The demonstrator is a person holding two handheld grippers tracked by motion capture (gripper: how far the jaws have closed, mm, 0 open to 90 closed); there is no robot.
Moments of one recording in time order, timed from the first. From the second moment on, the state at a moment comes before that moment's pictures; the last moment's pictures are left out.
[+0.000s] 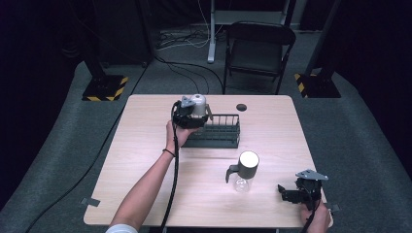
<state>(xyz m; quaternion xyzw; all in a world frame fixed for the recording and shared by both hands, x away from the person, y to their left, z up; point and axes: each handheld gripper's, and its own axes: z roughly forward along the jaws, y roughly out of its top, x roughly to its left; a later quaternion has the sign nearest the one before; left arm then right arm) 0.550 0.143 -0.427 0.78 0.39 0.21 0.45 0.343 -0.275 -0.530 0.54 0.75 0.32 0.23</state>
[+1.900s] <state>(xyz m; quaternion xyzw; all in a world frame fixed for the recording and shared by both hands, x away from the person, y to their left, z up) 0.541 0.144 -0.439 0.78 0.37 0.22 0.46 0.343 -0.275 -0.530 0.54 0.75 0.32 0.23</state>
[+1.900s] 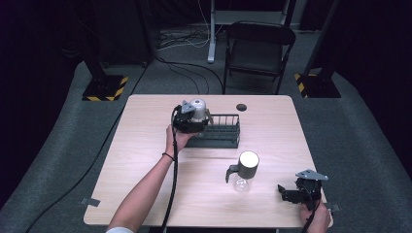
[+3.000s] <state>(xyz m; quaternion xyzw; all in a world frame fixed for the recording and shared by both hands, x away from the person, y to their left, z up) 0.497 0.187 -0.421 0.81 0.36 0.21 0.41 0.343 -0.275 -0.530 0.54 0.75 0.32 0.23</state>
